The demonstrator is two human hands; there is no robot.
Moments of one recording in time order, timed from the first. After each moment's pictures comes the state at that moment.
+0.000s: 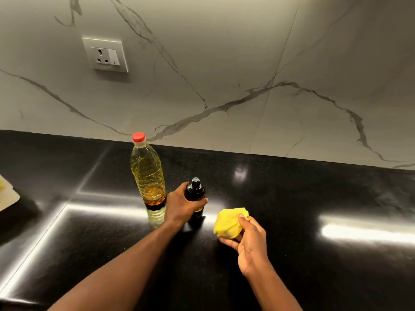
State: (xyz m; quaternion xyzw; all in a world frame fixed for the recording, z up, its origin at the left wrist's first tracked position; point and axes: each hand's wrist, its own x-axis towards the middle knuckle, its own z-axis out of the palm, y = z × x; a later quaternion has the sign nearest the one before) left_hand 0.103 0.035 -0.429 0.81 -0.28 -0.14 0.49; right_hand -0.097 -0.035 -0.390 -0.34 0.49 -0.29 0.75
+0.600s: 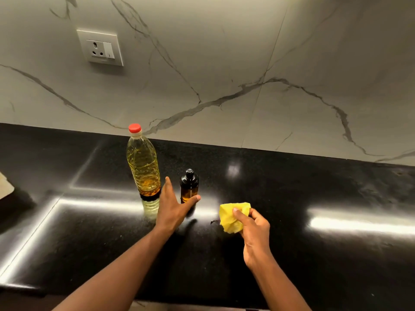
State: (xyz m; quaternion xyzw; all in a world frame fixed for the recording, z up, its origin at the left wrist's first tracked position) left_hand 0.078 0.061 -0.432 0.85 -0.23 -0.17 0.44; right_hand -0.127 -0.039 -0.394 -0.45 0.49 -0.33 0.67
